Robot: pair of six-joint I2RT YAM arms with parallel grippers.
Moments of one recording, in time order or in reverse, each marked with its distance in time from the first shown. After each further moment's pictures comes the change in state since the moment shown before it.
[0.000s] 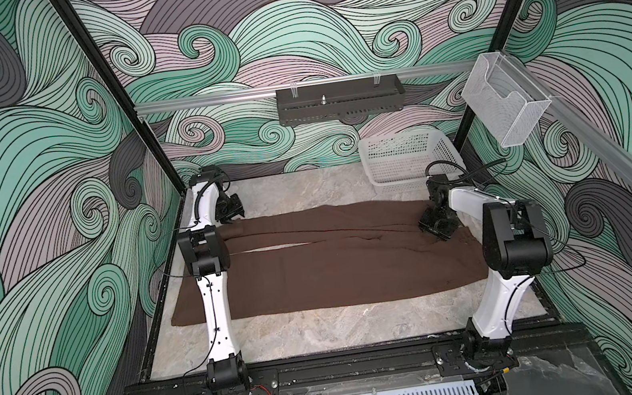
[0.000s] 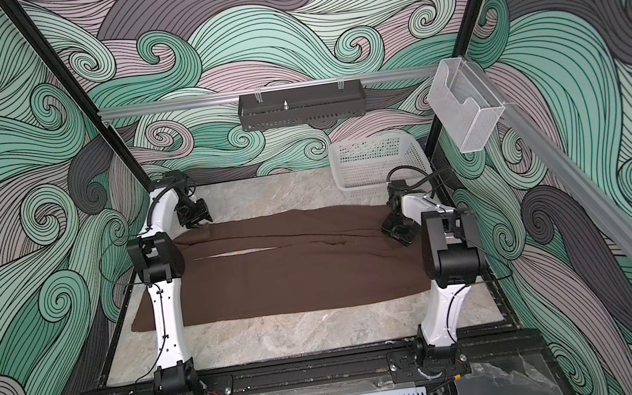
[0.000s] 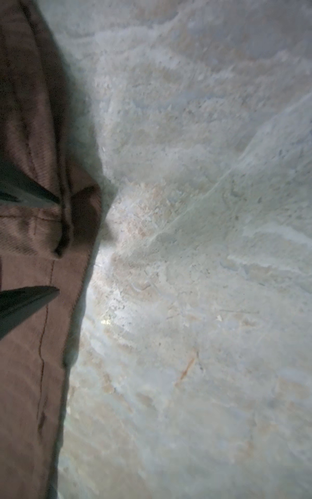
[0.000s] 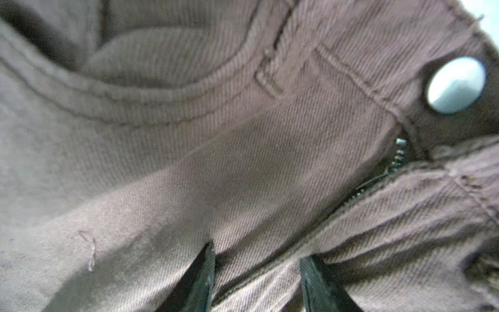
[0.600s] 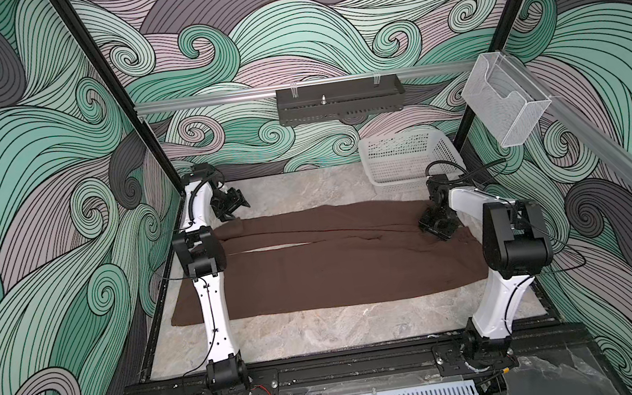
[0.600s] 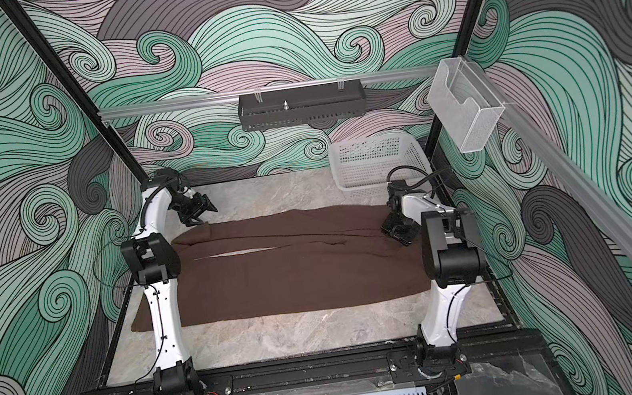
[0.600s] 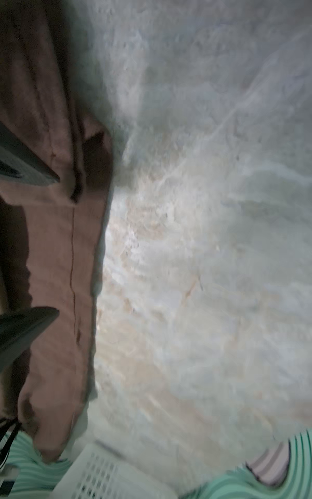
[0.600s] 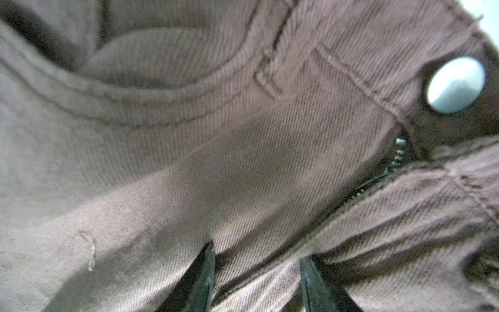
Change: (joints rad) left arm 0.036 -0.013 0.004 0.001 0.206 -0.034; right arm -0.001 0.000 0.000 0.000 0.000 0.001
